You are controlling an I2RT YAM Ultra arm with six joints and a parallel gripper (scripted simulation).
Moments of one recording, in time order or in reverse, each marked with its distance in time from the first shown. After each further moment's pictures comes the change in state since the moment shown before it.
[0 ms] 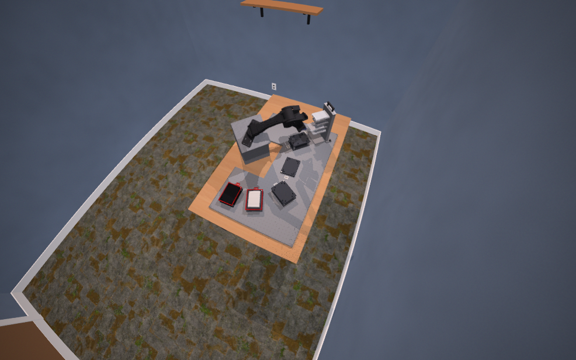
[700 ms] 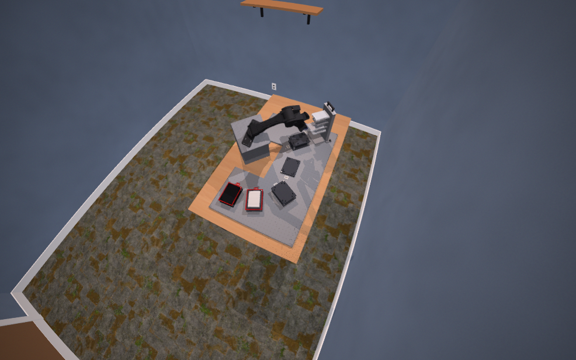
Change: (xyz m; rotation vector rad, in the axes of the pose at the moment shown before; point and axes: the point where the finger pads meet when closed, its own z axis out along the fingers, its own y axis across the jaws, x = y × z) arm -0.011 -0.002 0.008 0.003 -0.006 0.003
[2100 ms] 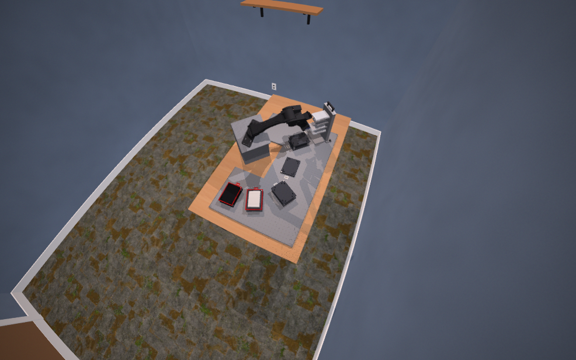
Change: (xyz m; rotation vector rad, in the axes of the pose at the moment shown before) arm -0.013 0.003 0.019 -0.005 0.011 -0.005
